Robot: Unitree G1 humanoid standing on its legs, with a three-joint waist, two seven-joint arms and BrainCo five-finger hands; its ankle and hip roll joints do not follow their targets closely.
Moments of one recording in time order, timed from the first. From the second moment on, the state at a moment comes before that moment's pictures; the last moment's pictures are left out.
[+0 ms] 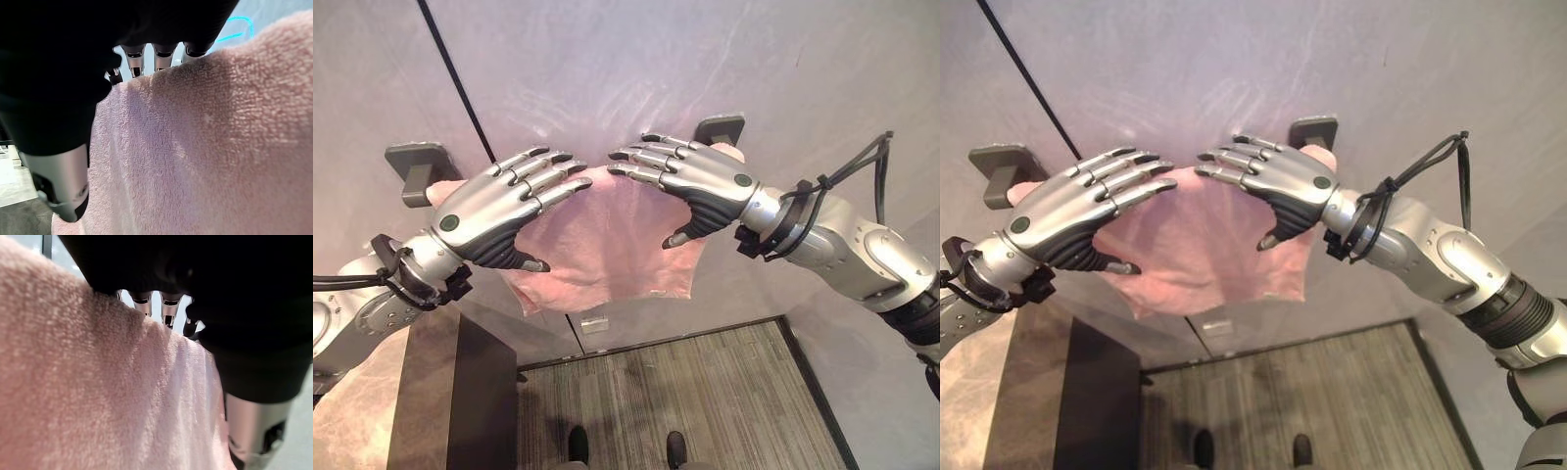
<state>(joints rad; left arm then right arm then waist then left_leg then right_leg) -0.19 1.26 -0.06 -0.38 0.39 -0.34 0.13 -0.89 -1.00 0.65 -0.23 -0.35 -0.22 0.05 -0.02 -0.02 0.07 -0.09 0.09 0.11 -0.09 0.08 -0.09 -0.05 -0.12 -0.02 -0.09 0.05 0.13</state>
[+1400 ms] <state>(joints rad) -0.04 1.14 0.03 -0.29 0.35 -0.37 0.14 -0.62 -1.04 0.48 -0.24 -0.33 -0.27 0.05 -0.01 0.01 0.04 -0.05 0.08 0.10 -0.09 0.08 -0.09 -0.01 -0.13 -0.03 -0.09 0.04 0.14</state>
